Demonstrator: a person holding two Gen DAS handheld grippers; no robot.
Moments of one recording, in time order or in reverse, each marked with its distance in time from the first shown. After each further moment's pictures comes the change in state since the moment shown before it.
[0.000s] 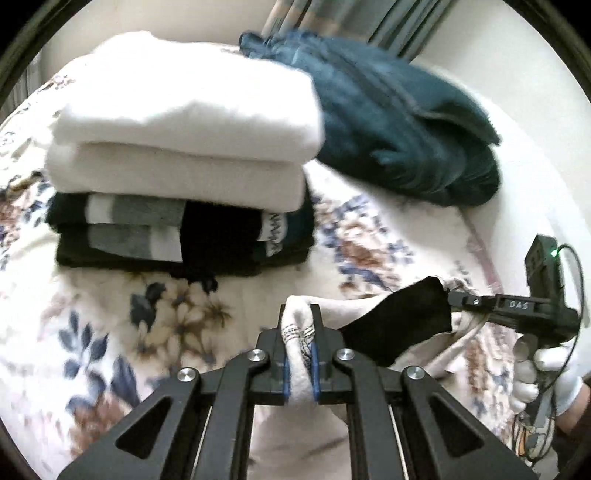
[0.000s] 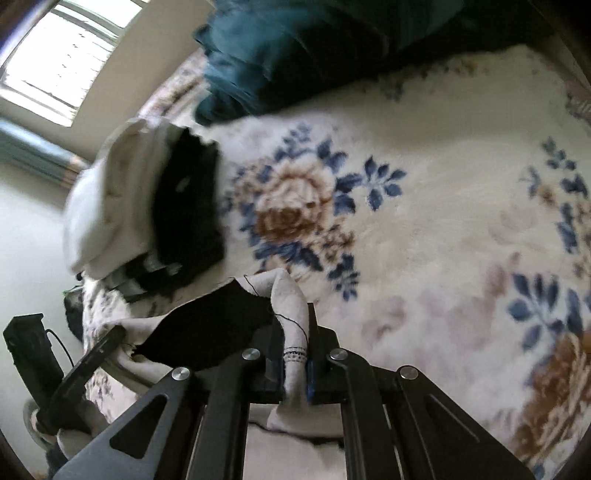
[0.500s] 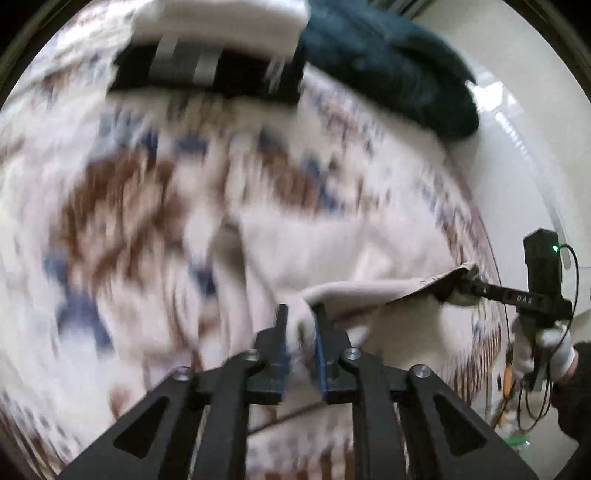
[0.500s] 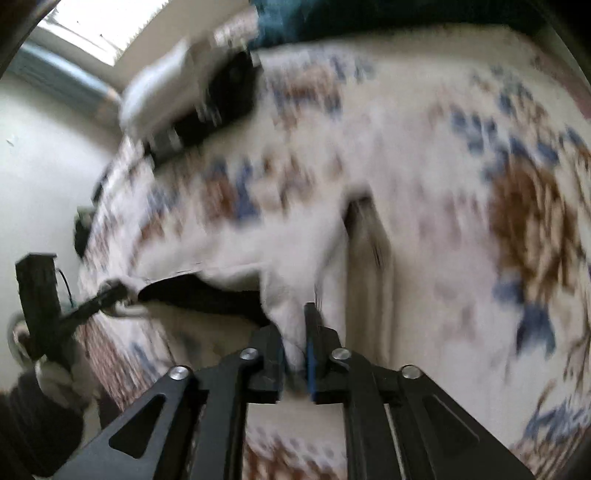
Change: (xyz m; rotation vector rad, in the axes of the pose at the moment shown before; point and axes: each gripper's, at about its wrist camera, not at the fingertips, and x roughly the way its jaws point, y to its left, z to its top) left arm -0.057 -0.006 -0.185 -0.077 0.240 -0.027; right arm -0.063 -0.051 -0.207 -0.164 0.227 -0.045
